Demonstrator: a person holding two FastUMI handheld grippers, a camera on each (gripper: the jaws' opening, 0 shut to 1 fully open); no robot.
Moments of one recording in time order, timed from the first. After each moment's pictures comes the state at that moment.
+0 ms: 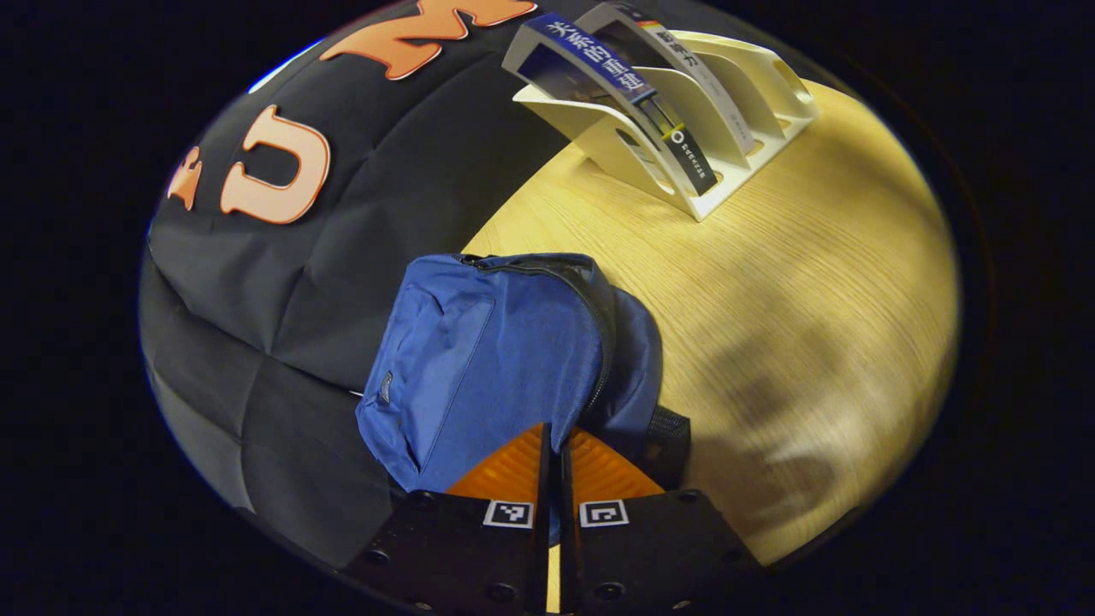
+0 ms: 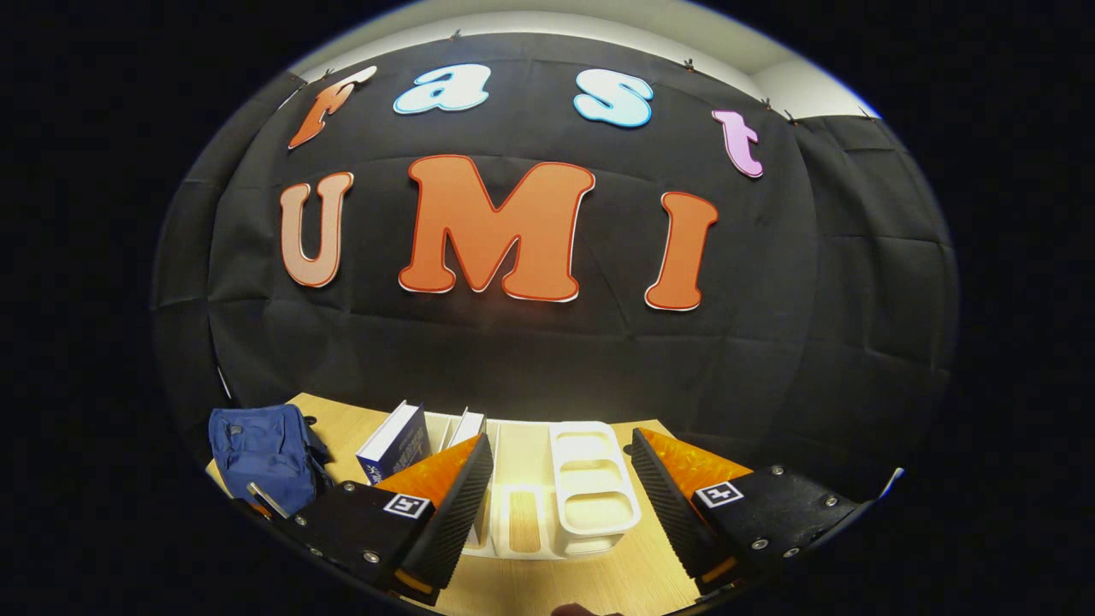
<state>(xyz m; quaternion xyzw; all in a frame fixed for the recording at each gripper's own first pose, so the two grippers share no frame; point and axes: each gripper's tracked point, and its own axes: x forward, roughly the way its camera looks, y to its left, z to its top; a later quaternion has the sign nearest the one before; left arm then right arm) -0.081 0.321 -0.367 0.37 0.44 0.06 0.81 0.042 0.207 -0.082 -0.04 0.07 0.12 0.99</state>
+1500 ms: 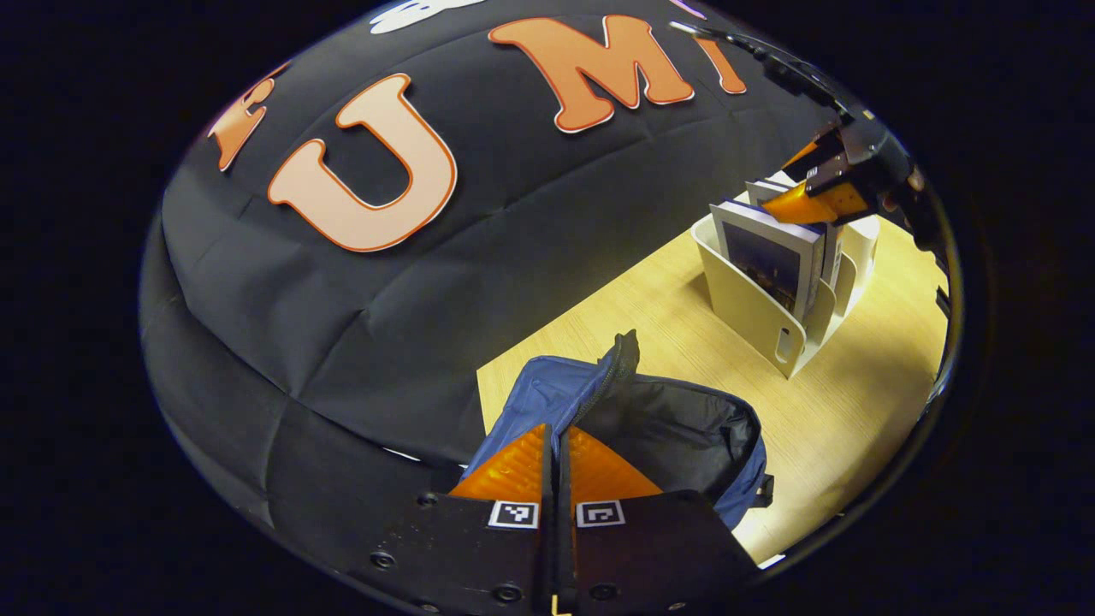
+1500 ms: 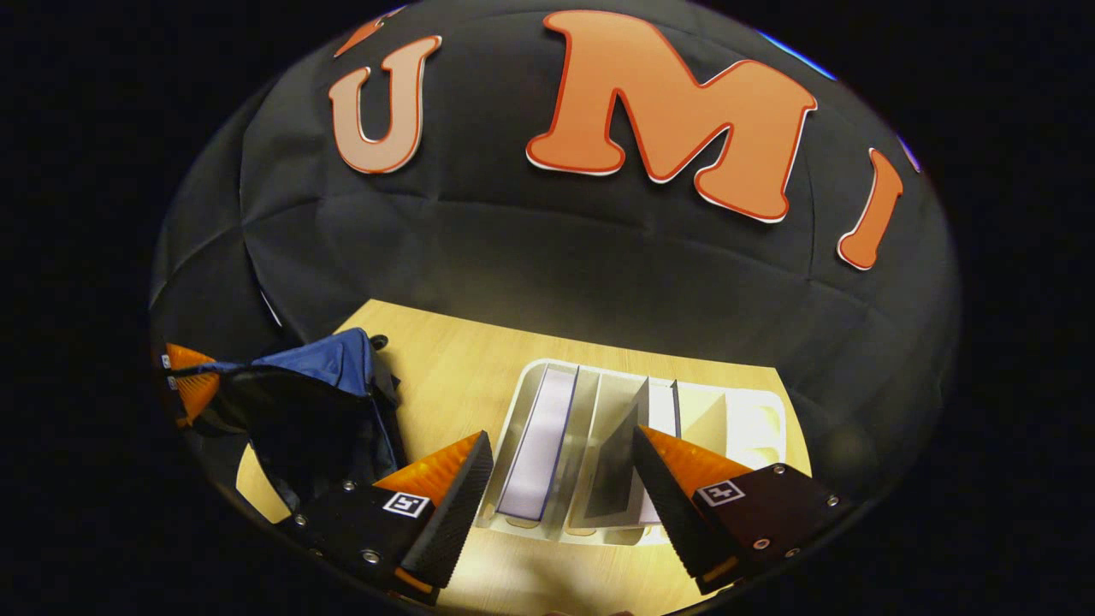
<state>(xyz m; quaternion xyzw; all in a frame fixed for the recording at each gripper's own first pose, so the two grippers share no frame) 0.040 0.420 -0.148 0.29 0.36 0.01 0.89 0.094 0.405 -0.155 -0.15 0.31 0.24 0.91</state>
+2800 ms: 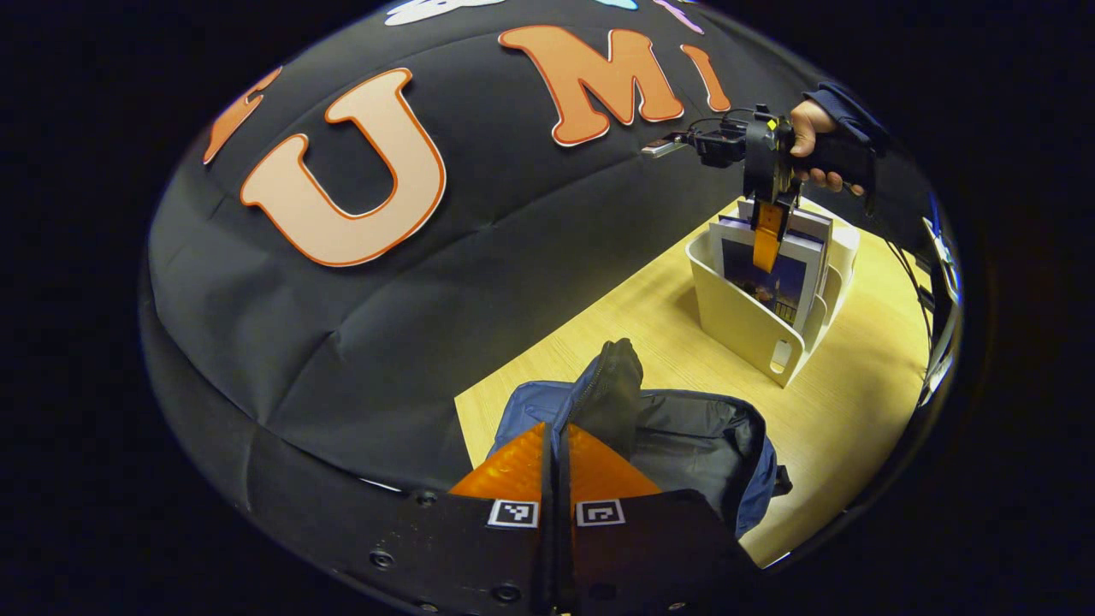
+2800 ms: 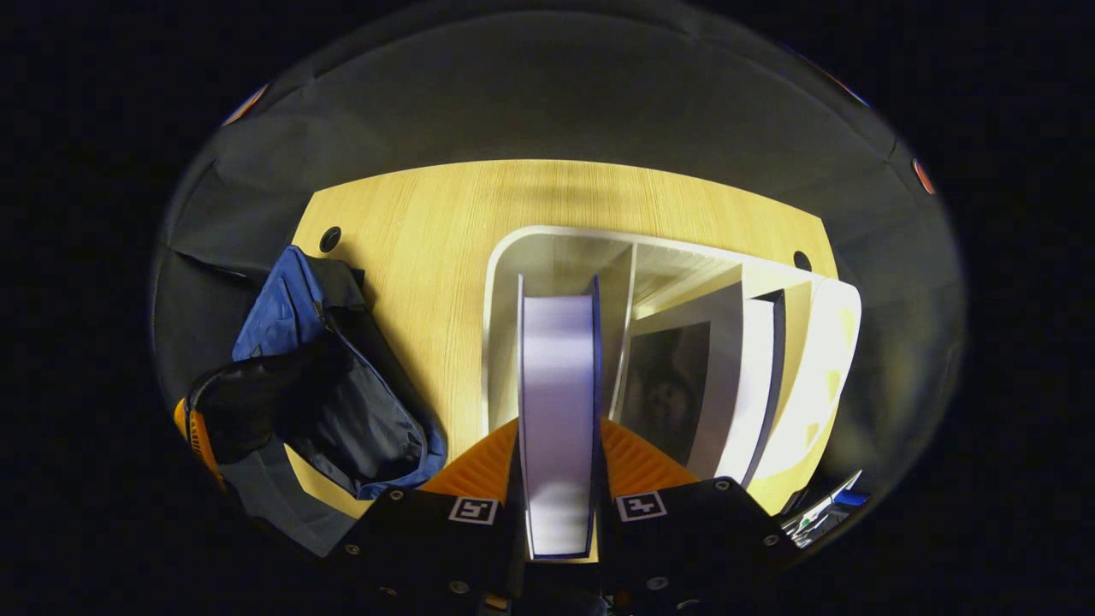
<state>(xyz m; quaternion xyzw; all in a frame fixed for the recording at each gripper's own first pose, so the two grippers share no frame) 0.069 0.438 -0.158 0.26 0.34 -0.07 0.90 0.091 0.413 -0.236 -0.15 0.64 0.18 0.73</state>
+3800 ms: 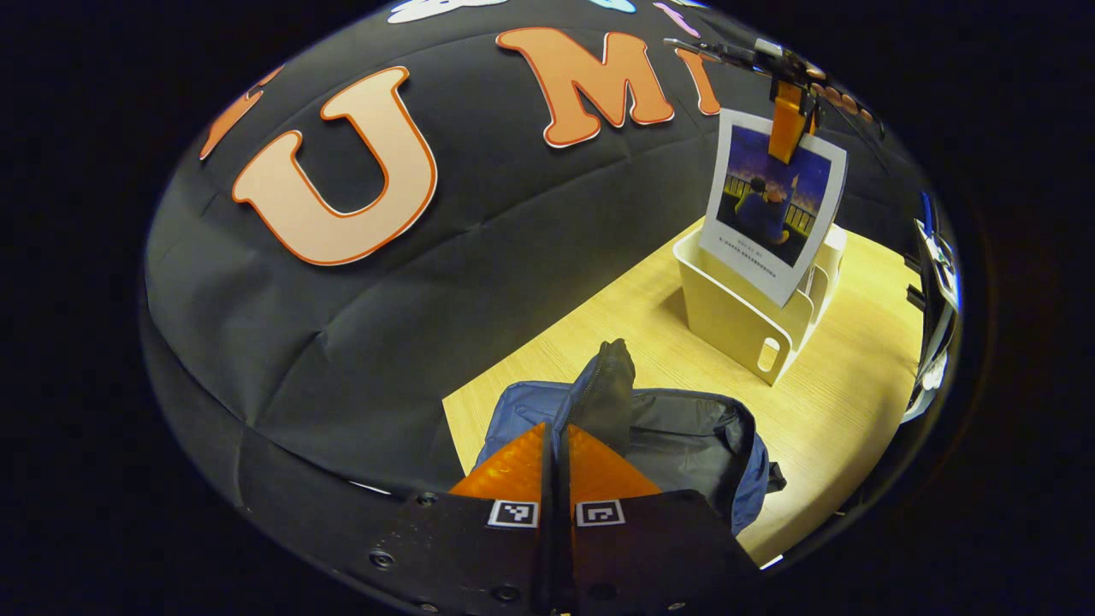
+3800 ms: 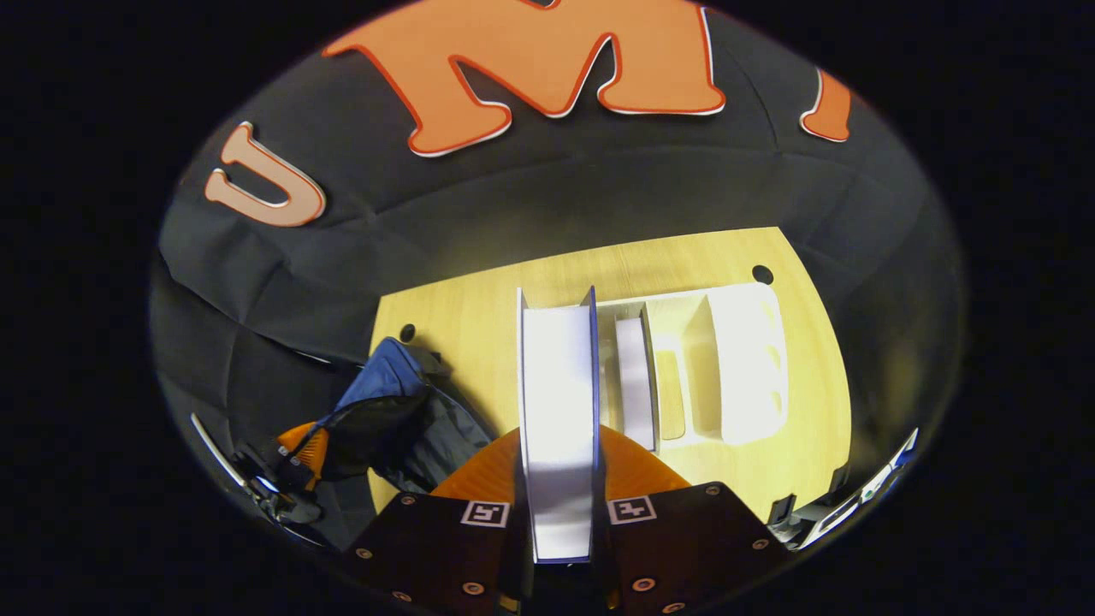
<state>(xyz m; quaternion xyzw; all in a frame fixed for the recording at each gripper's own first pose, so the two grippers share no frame) 0.068 0.439 -0.160 0.26 0.34 -0.09 0.90 0.068 0.363 -0.067 0.04 0.54 0.21 0.82</state>
